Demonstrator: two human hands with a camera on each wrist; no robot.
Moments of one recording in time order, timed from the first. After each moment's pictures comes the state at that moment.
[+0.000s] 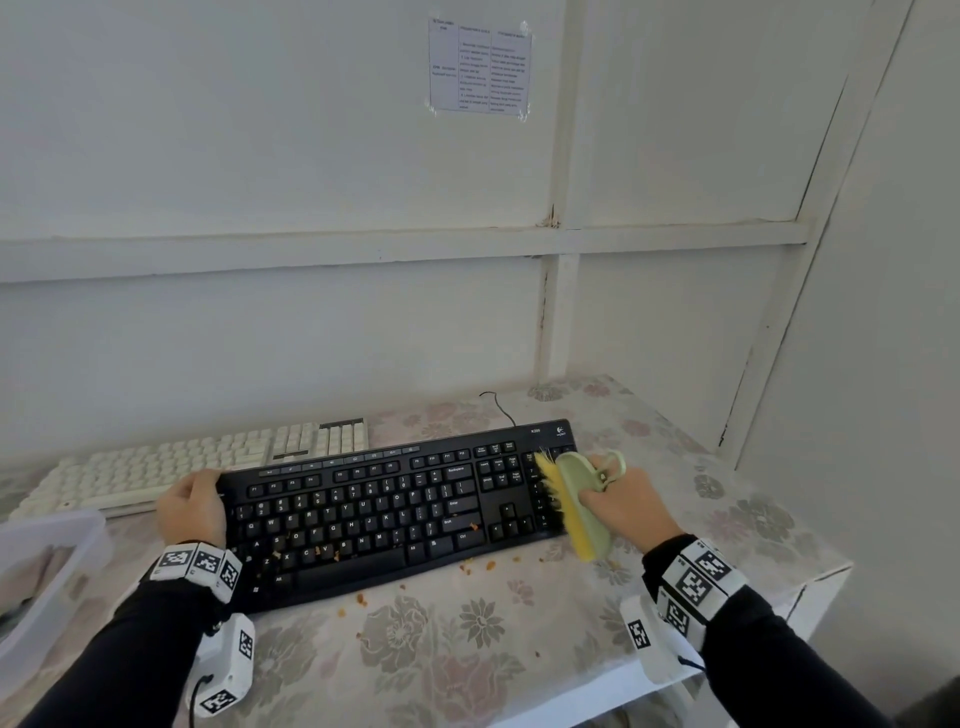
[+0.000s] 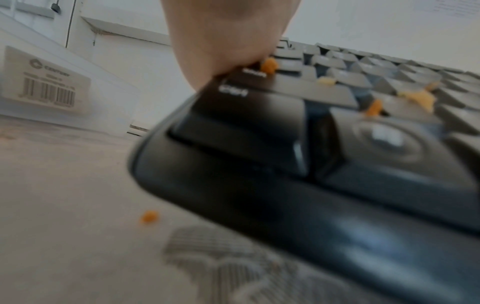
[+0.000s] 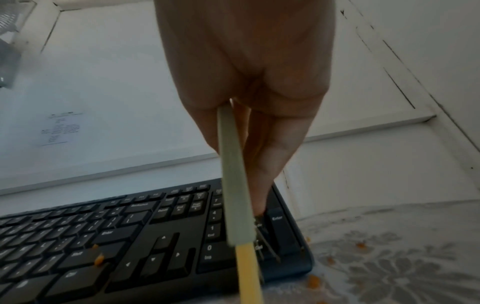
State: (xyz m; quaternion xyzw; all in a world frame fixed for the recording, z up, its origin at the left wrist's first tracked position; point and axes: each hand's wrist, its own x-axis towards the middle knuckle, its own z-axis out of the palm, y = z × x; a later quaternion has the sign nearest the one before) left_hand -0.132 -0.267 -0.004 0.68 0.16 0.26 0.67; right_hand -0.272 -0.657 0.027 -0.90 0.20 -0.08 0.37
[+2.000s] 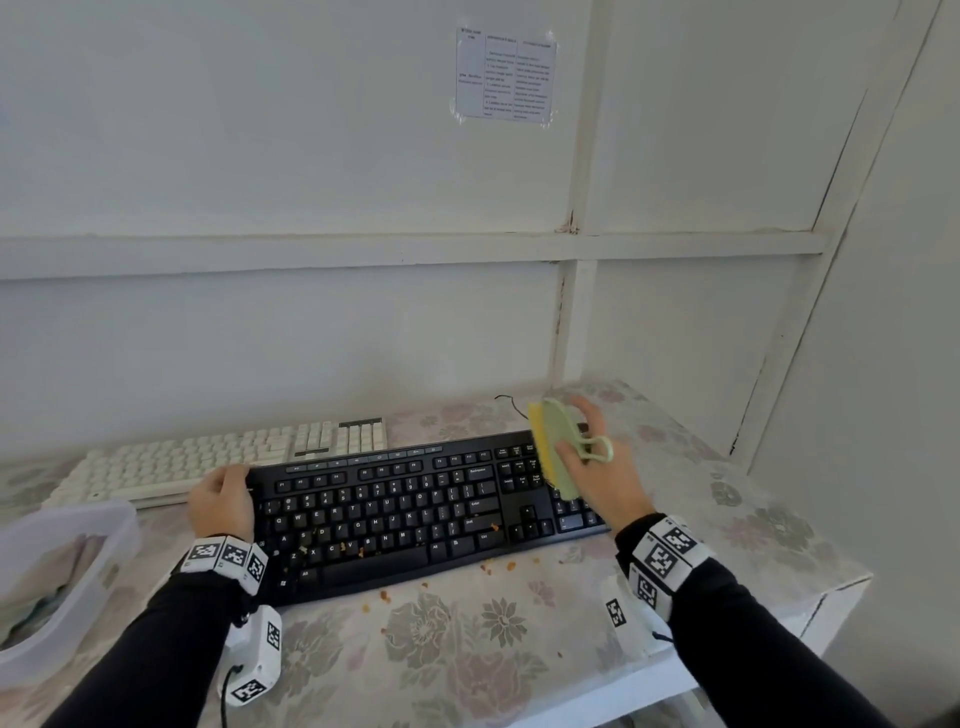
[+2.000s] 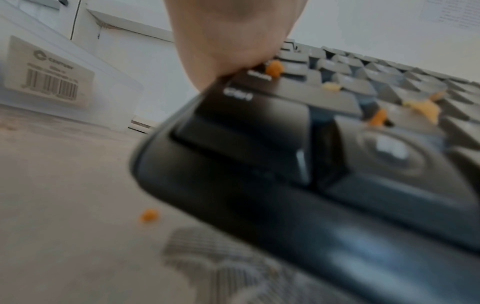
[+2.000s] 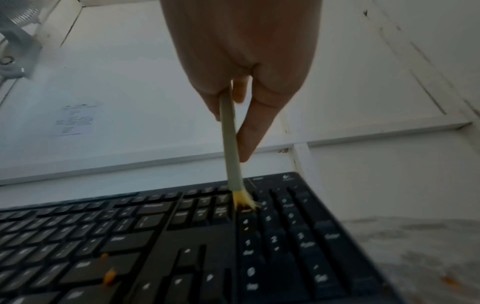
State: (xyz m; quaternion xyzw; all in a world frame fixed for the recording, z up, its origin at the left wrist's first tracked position) left_hand -0.120 -0.258 -0.017 0.69 0.14 0.26 0.66; right_hand -0.255 -0.614 0.053 -0.89 0.06 -0.25 0.38
